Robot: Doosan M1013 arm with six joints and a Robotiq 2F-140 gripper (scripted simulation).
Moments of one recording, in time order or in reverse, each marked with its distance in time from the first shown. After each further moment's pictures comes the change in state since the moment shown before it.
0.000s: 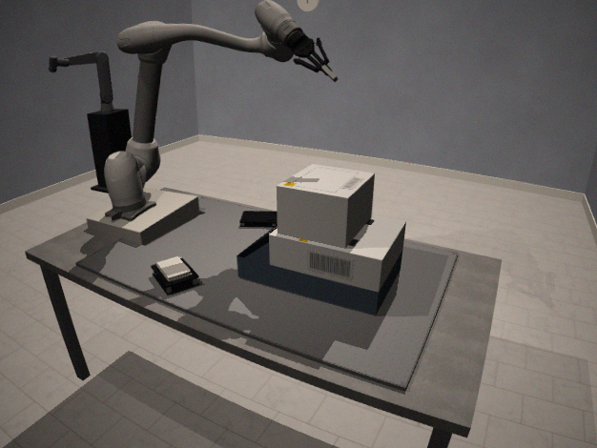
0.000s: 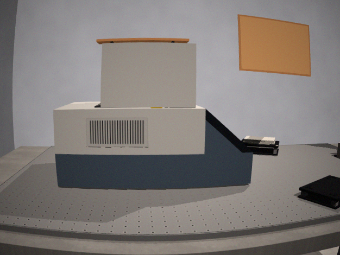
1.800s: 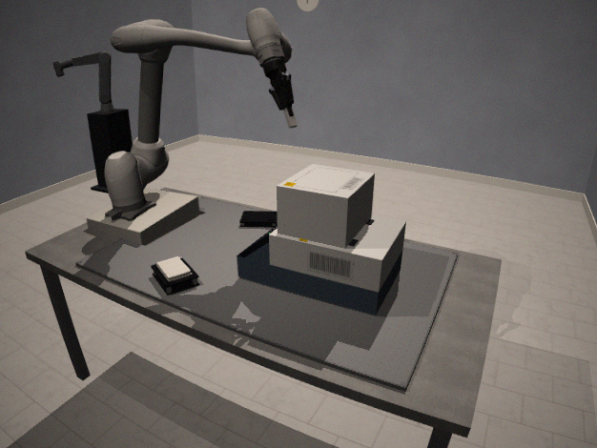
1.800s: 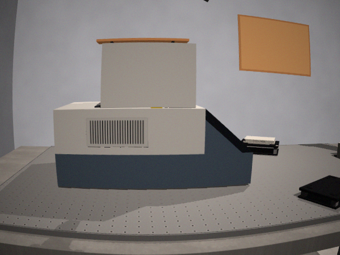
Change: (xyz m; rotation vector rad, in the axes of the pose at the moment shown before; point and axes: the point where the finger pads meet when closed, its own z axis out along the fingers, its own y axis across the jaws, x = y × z) arm -0.056 -0.204 0.054 0.443 -0.035 0.799
